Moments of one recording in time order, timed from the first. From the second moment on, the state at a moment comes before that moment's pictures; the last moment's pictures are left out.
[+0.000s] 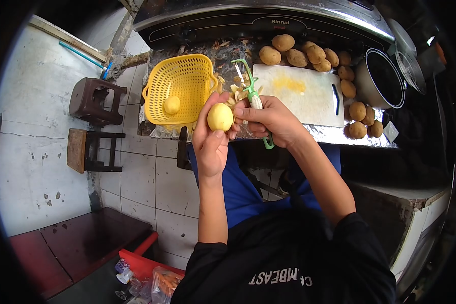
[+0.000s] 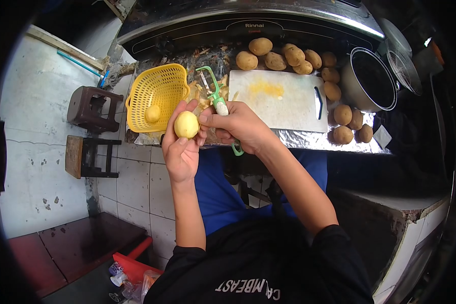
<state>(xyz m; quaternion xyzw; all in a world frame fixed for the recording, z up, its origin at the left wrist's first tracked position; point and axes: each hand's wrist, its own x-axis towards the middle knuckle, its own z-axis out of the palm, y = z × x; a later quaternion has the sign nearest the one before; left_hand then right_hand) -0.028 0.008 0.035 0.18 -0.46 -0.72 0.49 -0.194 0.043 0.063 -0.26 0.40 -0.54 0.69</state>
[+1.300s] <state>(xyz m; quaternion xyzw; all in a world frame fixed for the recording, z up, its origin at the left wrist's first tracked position) -0.018 0.026 0.042 0.14 -0.45 -0.72 0.51 -0.191 0.053 0.077 -0.64 0.58 -0.49 0.13</state>
